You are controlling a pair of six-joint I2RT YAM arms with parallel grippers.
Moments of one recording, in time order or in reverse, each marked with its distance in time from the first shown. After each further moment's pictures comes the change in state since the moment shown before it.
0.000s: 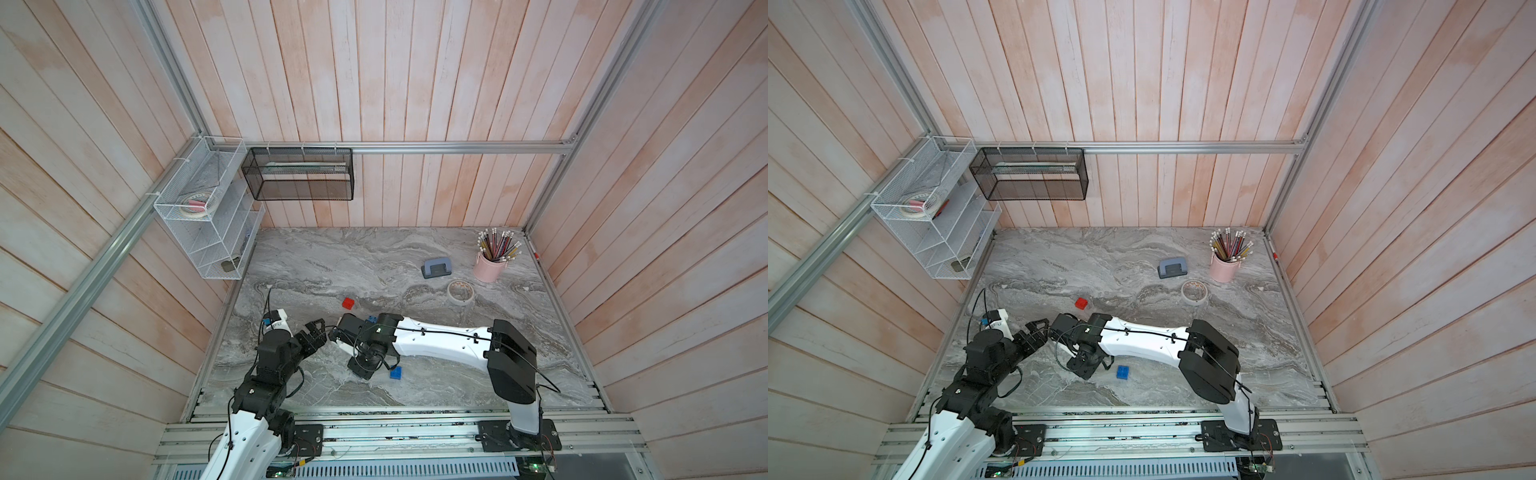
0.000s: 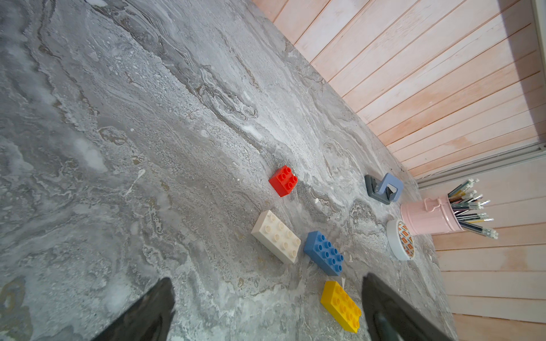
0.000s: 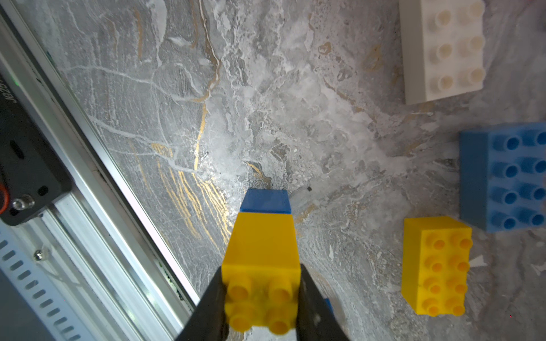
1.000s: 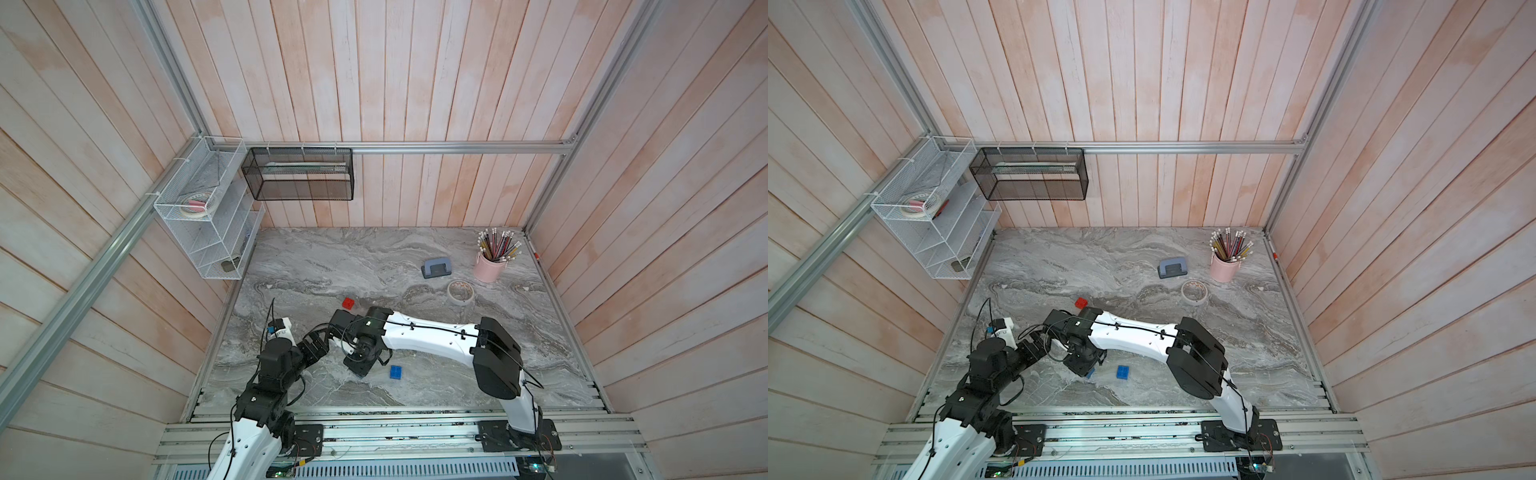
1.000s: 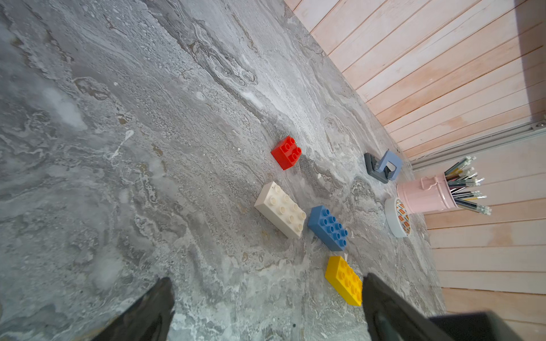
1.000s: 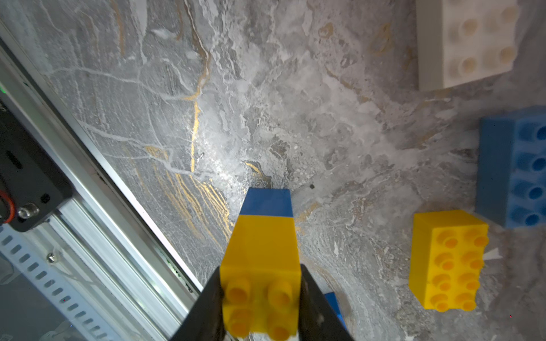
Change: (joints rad) left arm 0.000 -0.079 -0.090 0.002 0.081 -0.016; right arm -0.013 0.090 0.132 -0.135 -0.026 0.052
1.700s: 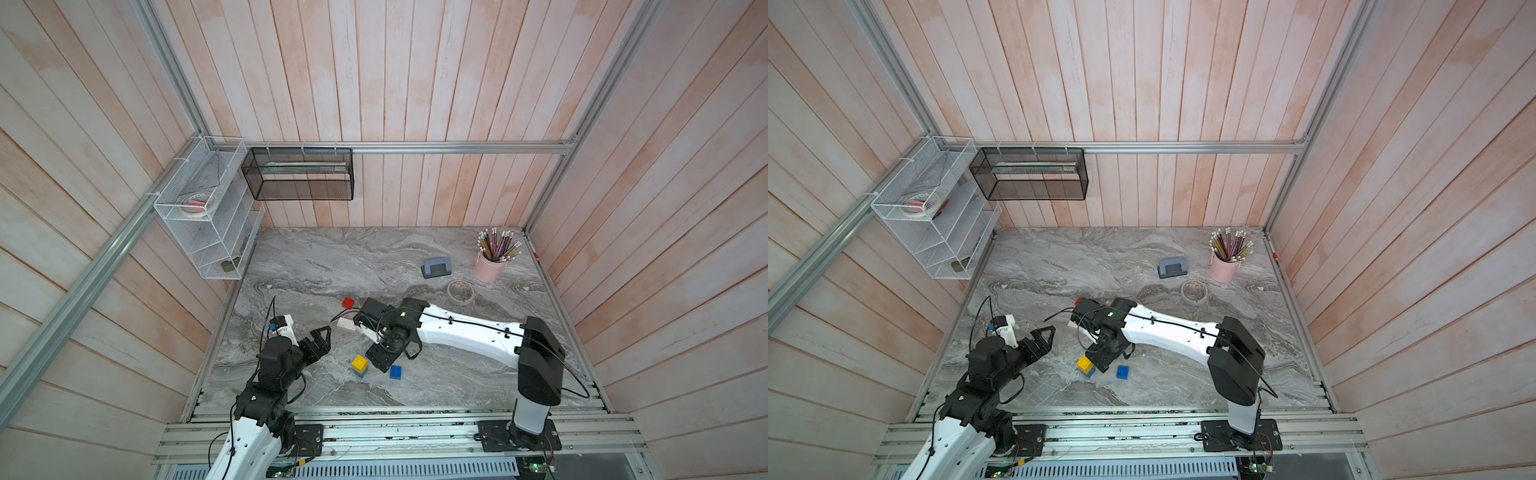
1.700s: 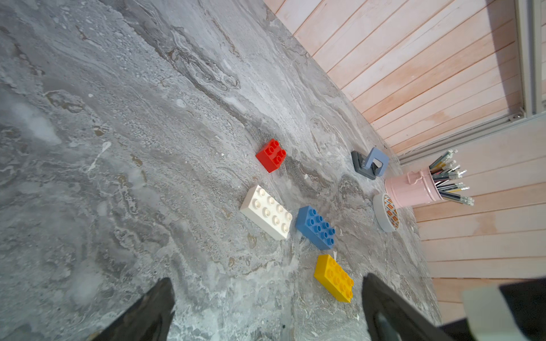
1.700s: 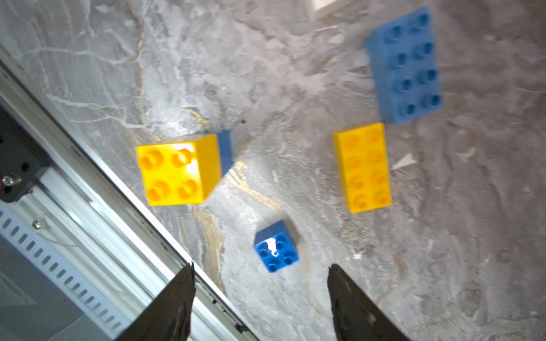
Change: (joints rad) left arm -0.028 0.022 0.015 0.048 0.016 0.029; right arm -0.135 -0.296 -0.267 0.061 0.038 0.003
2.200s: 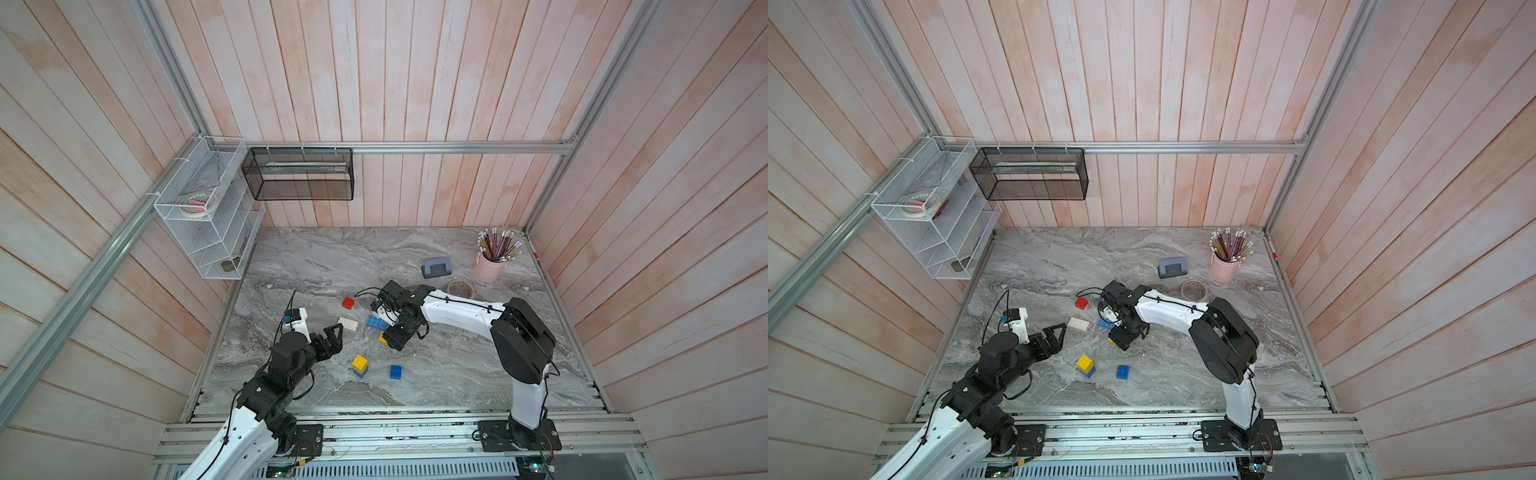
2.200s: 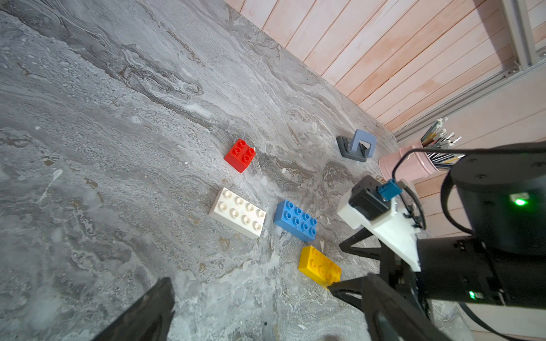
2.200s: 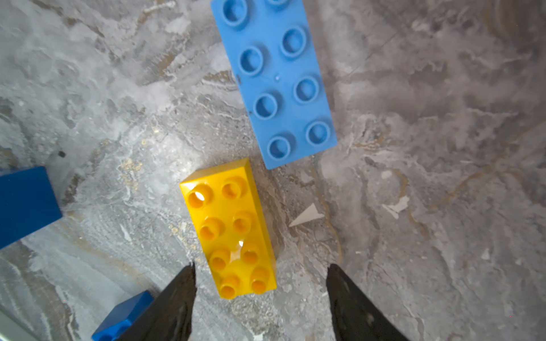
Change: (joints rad) left arm -0.243 0.079 0.089 0.001 -0.204 0.017; right arm -0.202 0.142 -0.085 0.192 -0.047 -0.249
